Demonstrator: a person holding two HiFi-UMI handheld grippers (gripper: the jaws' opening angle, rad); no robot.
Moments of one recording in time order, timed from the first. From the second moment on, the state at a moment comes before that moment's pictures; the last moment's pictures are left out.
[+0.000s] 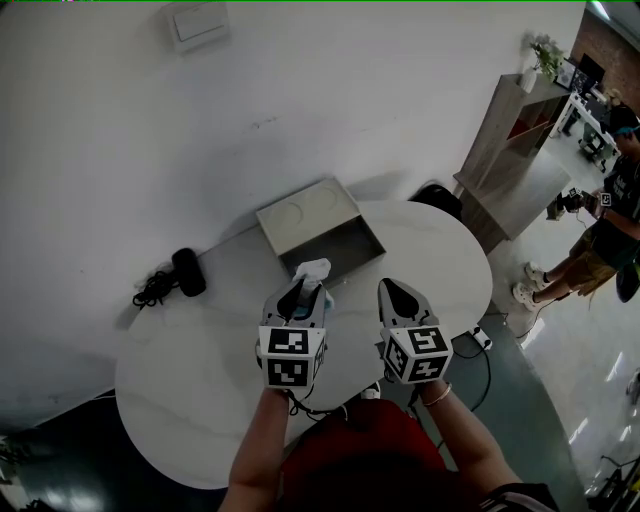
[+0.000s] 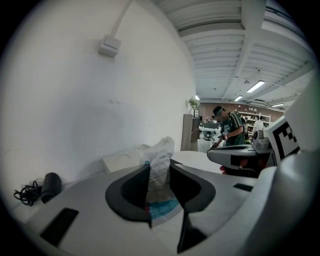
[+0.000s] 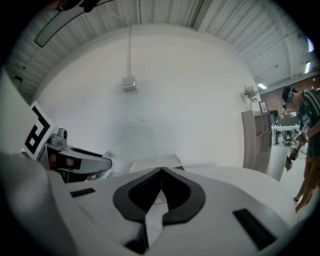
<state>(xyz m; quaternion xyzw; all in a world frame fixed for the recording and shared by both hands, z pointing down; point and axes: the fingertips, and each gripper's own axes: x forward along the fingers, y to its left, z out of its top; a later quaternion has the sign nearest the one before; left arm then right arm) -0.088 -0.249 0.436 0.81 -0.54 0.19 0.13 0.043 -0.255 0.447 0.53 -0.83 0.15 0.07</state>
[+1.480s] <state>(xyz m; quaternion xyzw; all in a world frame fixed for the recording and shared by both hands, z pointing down) -0.099 -0.207 0.436 0.81 -0.55 0.15 0.13 0.033 -0.213 0.430 0.53 -0.84 0.12 0.06</state>
